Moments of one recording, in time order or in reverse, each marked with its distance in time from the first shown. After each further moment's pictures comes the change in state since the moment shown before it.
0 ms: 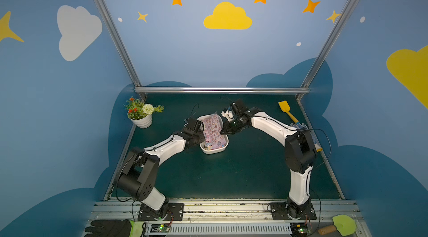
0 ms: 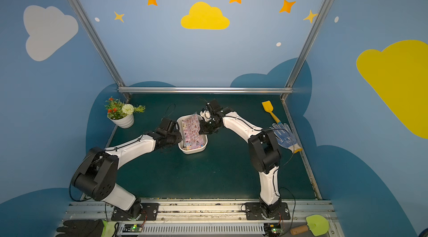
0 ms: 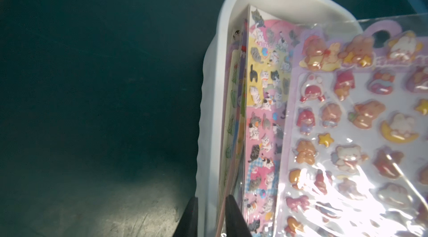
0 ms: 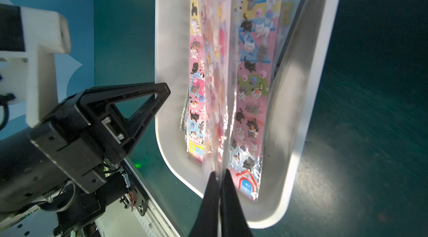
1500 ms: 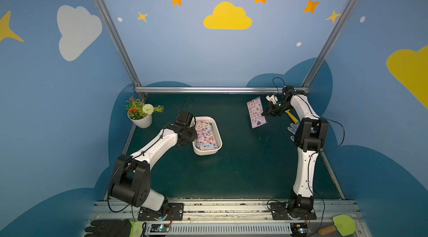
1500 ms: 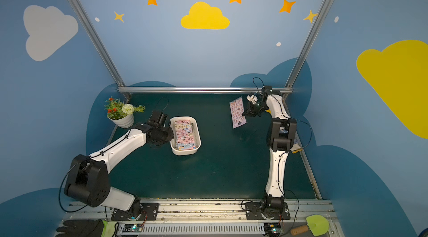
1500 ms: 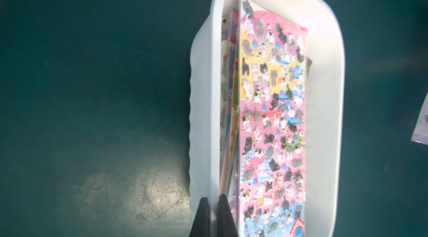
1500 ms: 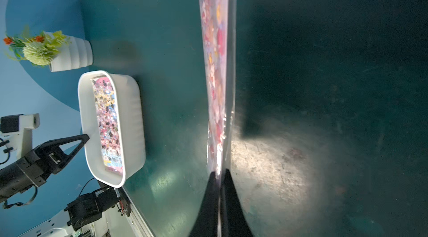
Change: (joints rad) left arm 0.106 -0.069 0.146 -0.352 0.087 0.147; right arm -0.642 0.397 0.570 -0.502 -0.188 -0.492
